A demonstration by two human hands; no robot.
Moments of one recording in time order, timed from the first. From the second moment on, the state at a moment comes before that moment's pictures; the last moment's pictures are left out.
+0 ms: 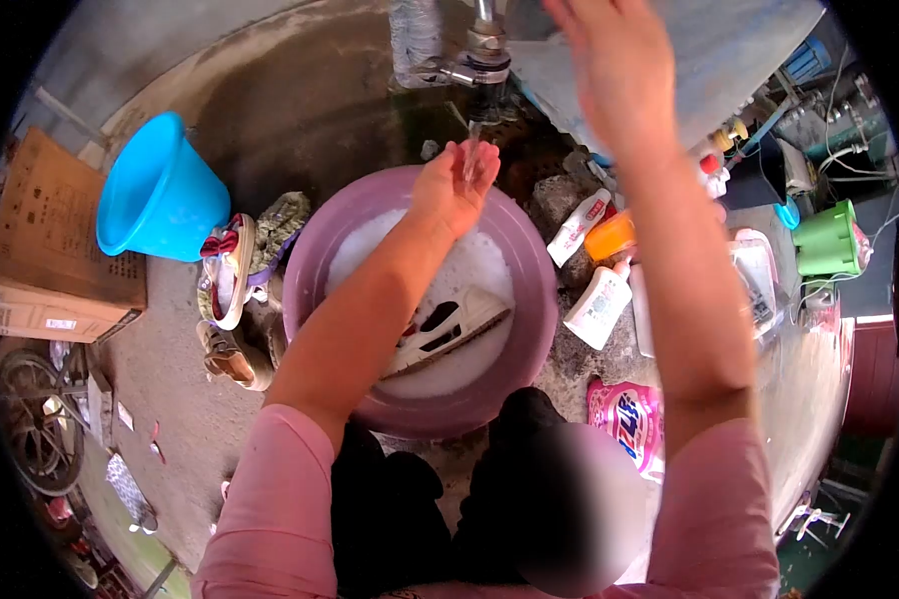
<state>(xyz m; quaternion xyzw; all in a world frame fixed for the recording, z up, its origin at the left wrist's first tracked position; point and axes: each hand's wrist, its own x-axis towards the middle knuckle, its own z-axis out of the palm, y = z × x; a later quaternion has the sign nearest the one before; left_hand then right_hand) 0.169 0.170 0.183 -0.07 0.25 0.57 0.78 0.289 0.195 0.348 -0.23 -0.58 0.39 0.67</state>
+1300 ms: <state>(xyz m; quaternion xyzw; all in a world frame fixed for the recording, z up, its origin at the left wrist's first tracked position) 0.180 0.154 0.155 0.09 0.35 0.59 0.72 0.263 0.109 0.215 -0.54 -0.20 0.72 0.39</state>
